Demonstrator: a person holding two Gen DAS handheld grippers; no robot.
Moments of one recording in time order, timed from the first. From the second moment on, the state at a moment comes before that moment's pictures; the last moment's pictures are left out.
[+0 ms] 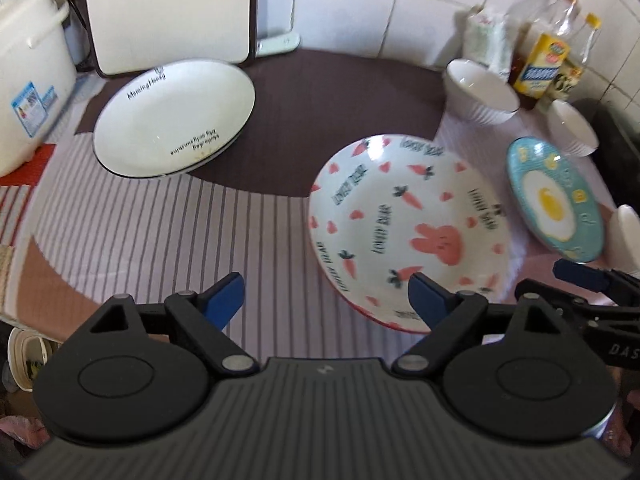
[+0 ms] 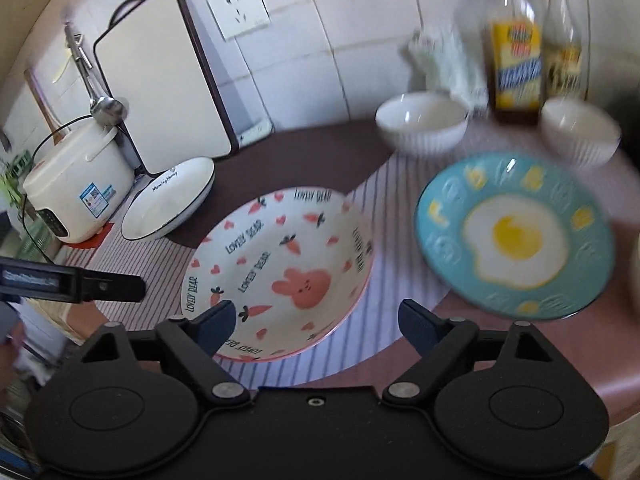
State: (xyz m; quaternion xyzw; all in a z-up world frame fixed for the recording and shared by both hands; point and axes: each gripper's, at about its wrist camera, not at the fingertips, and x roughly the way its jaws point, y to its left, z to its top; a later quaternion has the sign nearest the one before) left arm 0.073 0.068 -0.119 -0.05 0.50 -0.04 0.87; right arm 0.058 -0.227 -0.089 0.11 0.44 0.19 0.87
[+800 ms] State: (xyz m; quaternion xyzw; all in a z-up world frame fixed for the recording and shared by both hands) left arm 0.113 0.087 -0.183 -0.17 0.52 -0.10 0.83; right arm 0.093 -0.220 -0.151 0.13 0.48 0.19 0.85
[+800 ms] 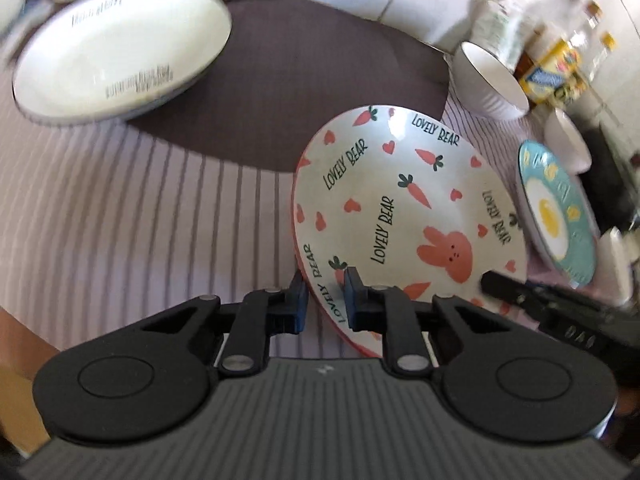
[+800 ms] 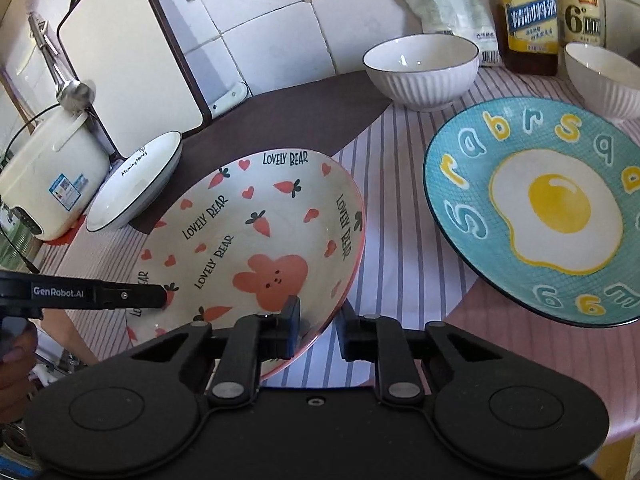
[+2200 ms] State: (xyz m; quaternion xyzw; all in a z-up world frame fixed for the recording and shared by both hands) left arm 0.249 0.091 -0.151 -0.08 0.50 -0.08 0.86; right arm 0.230 -0.184 -0.156 0.11 0.45 0.22 0.86
